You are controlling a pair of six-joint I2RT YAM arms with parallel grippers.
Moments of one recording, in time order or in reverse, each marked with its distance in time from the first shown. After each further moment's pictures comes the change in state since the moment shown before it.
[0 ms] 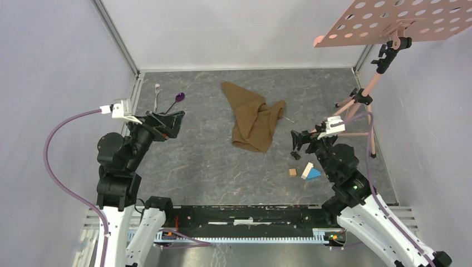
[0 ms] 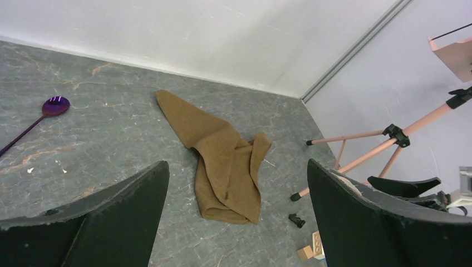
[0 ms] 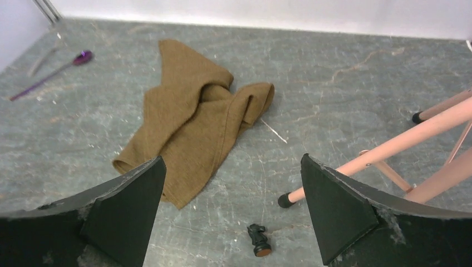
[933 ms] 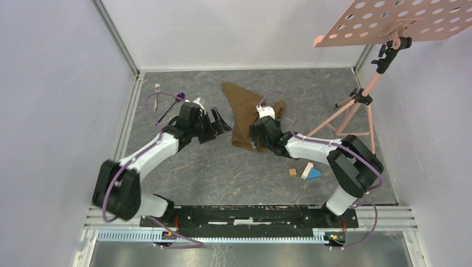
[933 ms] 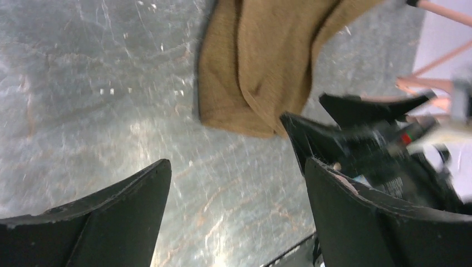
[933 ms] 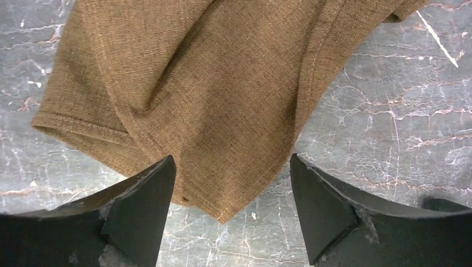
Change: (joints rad) left arm -0.310 0.745 -0.149 0.176 -0.004 -0.221; right arm 0.167 1.177 0.393 0.027 0.065 0.232
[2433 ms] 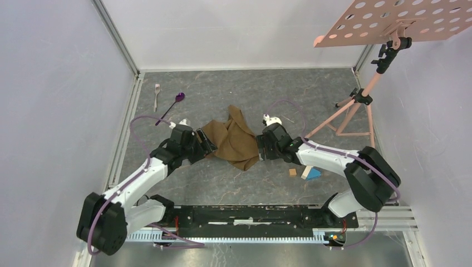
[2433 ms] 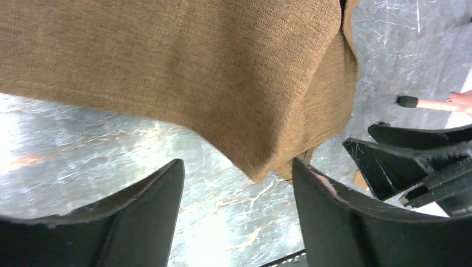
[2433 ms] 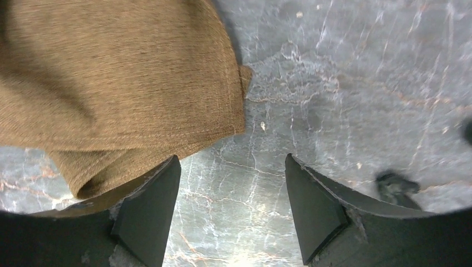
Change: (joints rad) left arm -0.015 -0.193 -0.249 -0.059 -0.162 -0.114; right arm -0.001 -0.195 -0.134 -0.140 -0.175 0.027
